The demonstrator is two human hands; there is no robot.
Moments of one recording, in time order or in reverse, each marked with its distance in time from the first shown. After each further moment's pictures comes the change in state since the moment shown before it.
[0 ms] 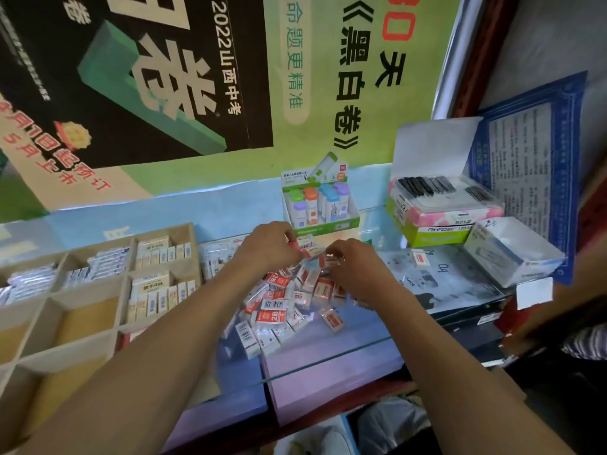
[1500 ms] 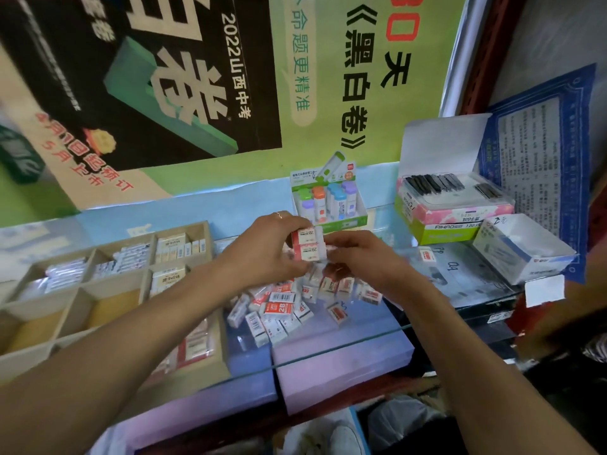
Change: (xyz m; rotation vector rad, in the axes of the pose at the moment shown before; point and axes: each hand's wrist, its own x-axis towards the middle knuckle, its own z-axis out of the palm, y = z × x) left_hand -0.067 0.017 -0.046 0.085 0.055 0.425; right_hand -0.041 -0.033 -0.046 0.894 -0.234 0.040
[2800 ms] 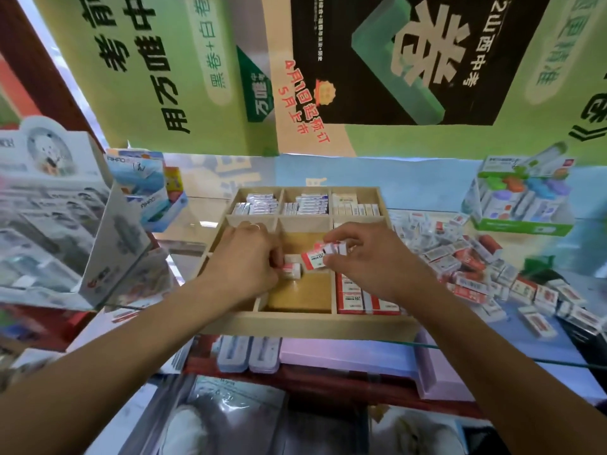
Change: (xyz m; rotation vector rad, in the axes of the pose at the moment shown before) left_hand -0.230 -0.130 -0.081 0.341 0.092 -0.572; right_hand -0.001 -0.041 0.233 -0.544 -0.228 -0.300
